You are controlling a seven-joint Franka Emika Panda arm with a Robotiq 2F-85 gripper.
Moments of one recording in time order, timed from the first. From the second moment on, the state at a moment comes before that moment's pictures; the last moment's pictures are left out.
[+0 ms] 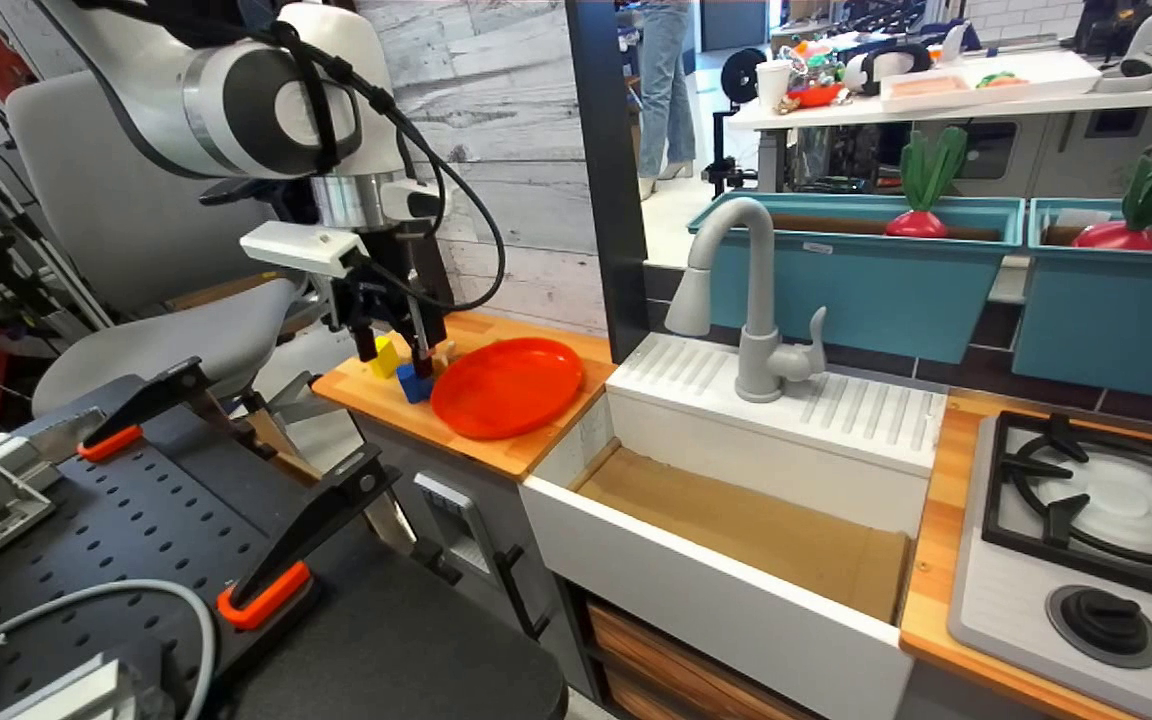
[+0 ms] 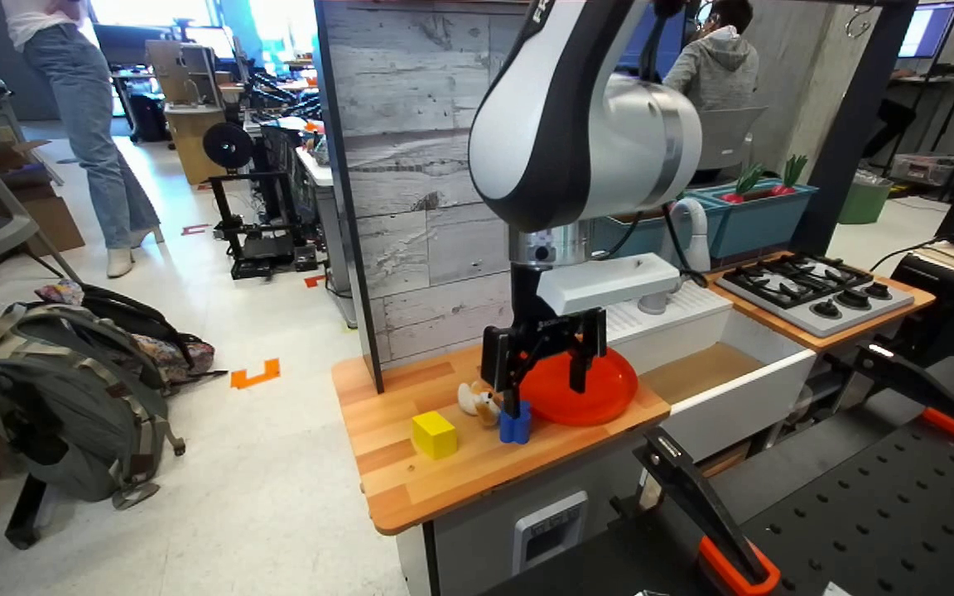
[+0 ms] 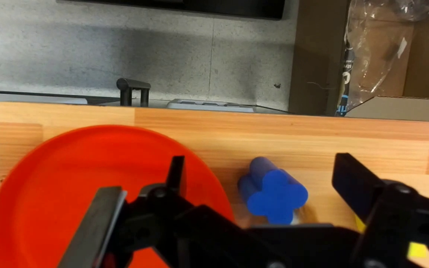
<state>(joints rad) 0.11 0.81 0.10 -1.98 -0.03 2.61 0.07</state>
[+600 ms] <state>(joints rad) 0.13 0.96 0.11 -1.82 -0.02 2.61 0.10</state>
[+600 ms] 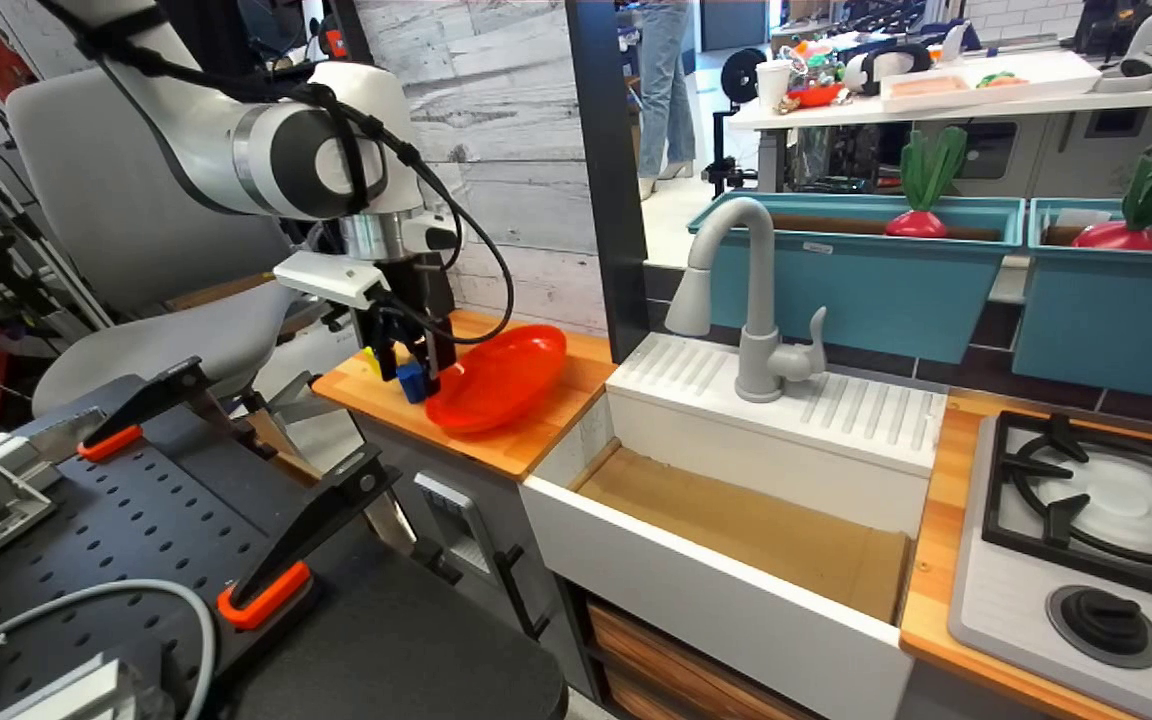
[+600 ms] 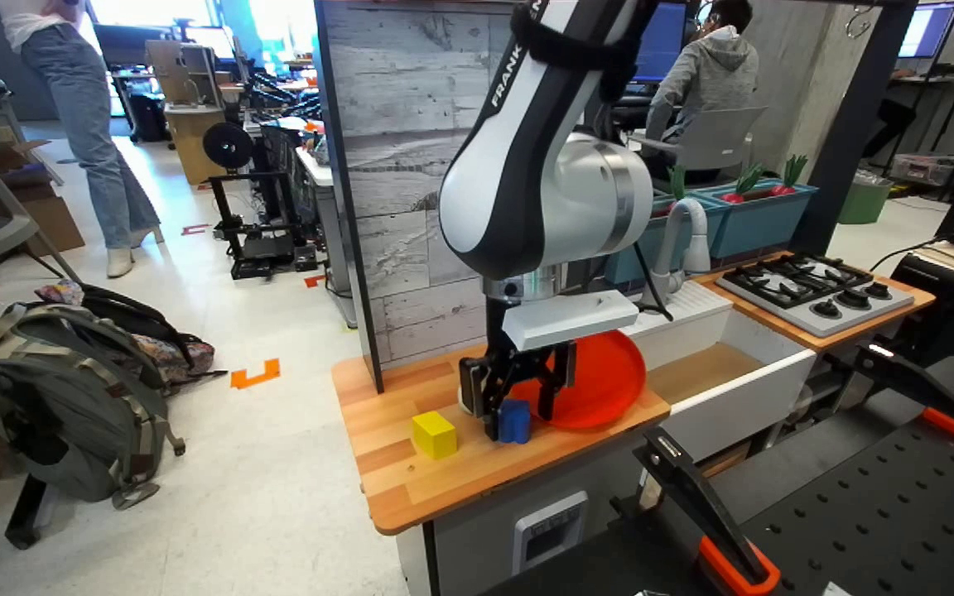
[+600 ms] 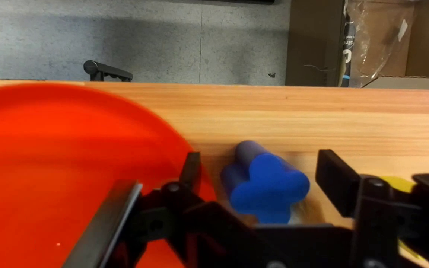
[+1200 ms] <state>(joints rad) 0.15 0.98 0.10 -1.79 -0.02 2.61 0.12</state>
